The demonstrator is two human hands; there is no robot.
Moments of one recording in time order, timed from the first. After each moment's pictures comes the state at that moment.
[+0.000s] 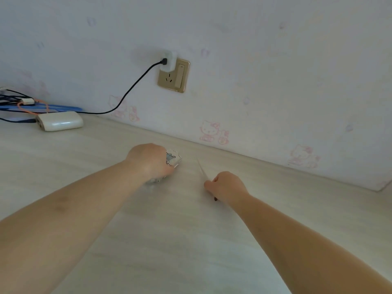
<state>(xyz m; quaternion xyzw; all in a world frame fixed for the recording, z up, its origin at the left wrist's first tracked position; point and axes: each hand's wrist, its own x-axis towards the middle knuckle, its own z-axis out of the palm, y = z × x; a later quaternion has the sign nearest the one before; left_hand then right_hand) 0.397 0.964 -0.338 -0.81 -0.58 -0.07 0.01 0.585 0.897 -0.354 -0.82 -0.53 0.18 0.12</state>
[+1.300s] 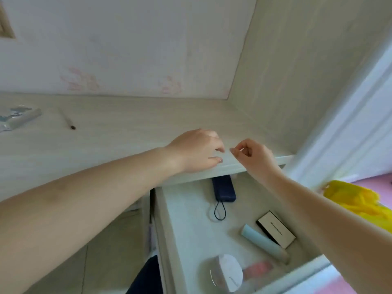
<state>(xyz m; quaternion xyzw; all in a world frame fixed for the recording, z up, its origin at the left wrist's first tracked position) 0.632 0.644 -0.309 -0.98 -0.09 -0.15 -0.09 0.774 0.522 -0.335 -0.83 -0.42 0.04 0.36</state>
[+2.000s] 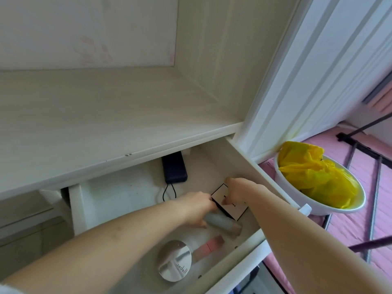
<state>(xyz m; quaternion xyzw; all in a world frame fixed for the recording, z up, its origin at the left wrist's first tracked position) 0.751 0.507 -0.482 -0.98 0.07 0.16 -0.10 0.880 0.398 -0.468 -0.92 -0.29 0.24 -0.10</state>
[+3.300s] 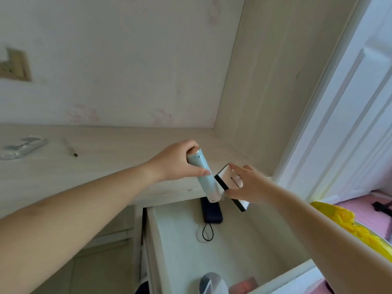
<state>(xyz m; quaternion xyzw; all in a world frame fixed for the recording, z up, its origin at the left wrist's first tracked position) 0.613 0.610 -0.287 -0.90 -0.14 -0.21 -0.36 0.764 0.441 -0.295 -0.89 -0.44 0.09 0.09</state>
